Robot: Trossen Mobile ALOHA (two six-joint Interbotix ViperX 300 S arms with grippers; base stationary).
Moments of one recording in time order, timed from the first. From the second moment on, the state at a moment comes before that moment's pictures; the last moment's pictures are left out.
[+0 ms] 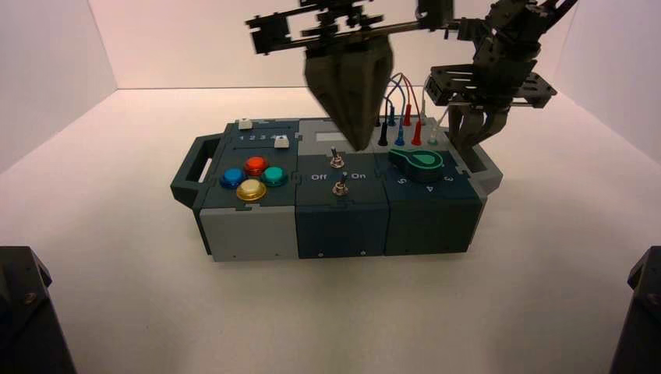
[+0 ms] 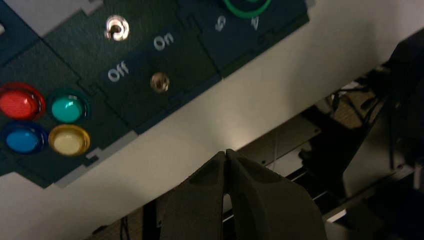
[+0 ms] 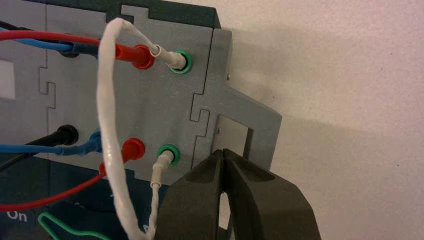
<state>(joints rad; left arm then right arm) -1.00 0.03 0.46 -0.27 1.04 -0.37 0.33 0.07 0.84 0.15 0.45 0.01</state>
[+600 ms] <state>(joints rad) -1.01 0.13 0.44 -0.27 1.04 -0.43 0.33 0.07 0.84 0.15 0.45 0.01</state>
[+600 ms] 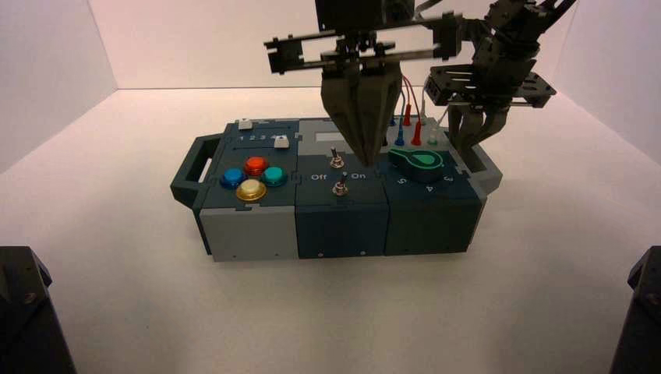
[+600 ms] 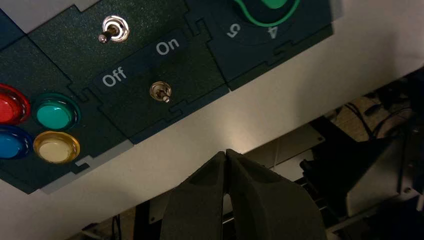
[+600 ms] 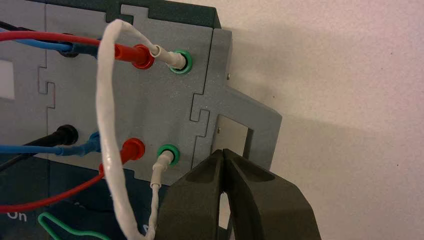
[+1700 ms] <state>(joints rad) -0.97 0.26 0.38 -0.26 1.00 -0.42 0.33 0.08 0.84 0.15 0.45 0.01</state>
